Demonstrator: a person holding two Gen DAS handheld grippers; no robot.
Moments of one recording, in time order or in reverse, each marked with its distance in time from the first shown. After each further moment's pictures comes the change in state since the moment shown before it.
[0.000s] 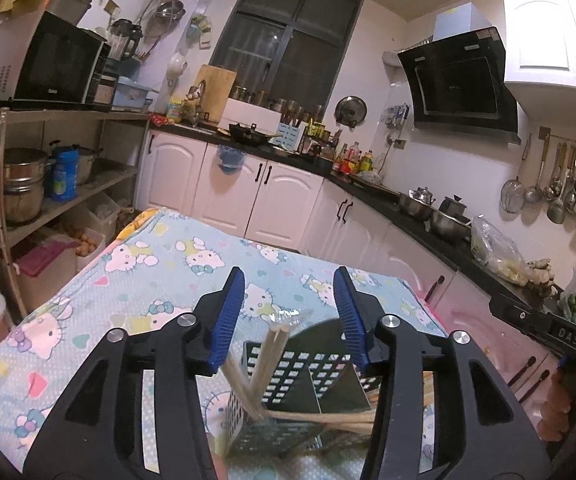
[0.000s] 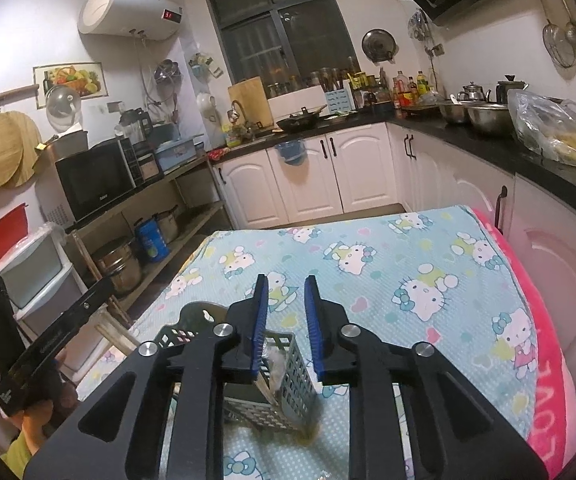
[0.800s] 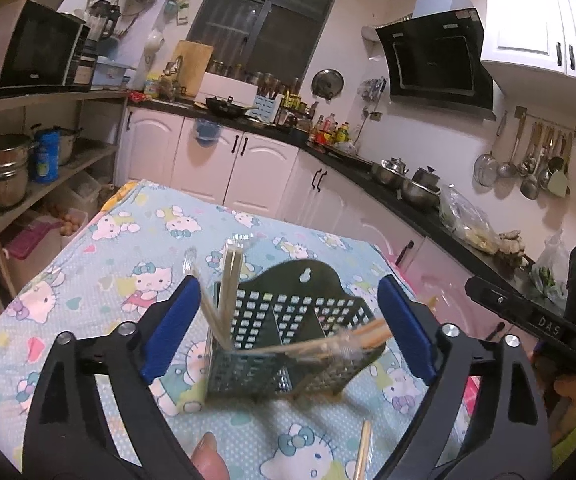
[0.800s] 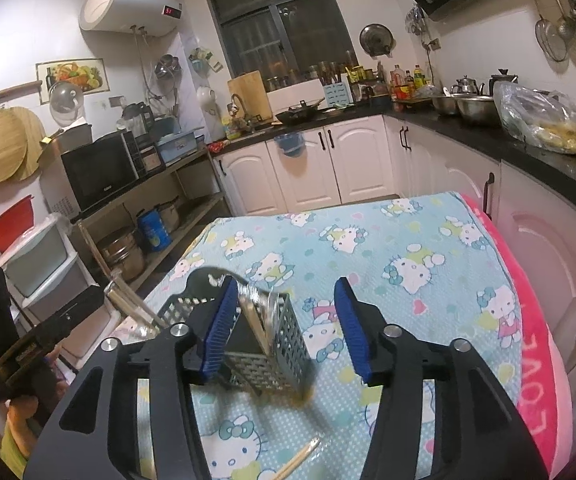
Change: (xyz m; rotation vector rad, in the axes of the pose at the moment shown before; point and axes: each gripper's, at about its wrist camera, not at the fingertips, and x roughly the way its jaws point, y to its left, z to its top) left arm -0.038 -0.014 -0.016 0.022 0.119 -0.083; right arm -0.036 -0.004 -0.025 0.003 0.029 0.002
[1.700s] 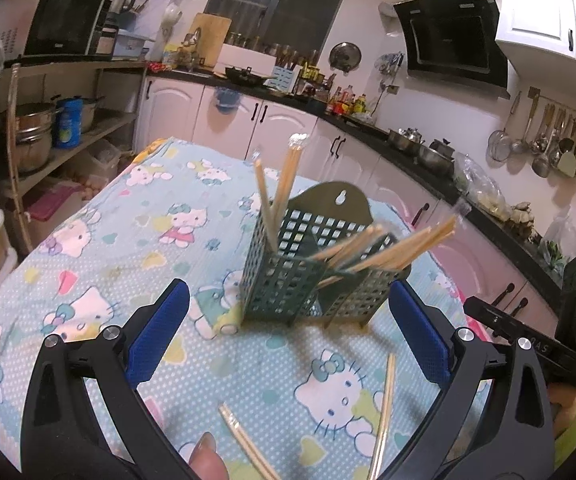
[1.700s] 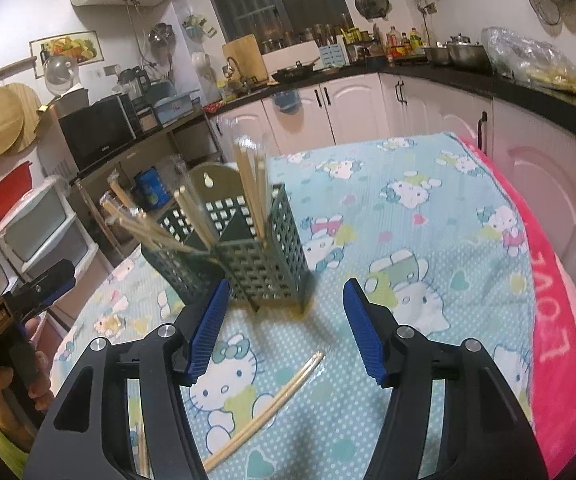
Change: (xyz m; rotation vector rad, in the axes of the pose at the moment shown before) left arm -0.034 0.026 -0.049 -0.024 0.106 0.061; right arm -0.007 0.006 -0.079 0.023 0.134 -0.008
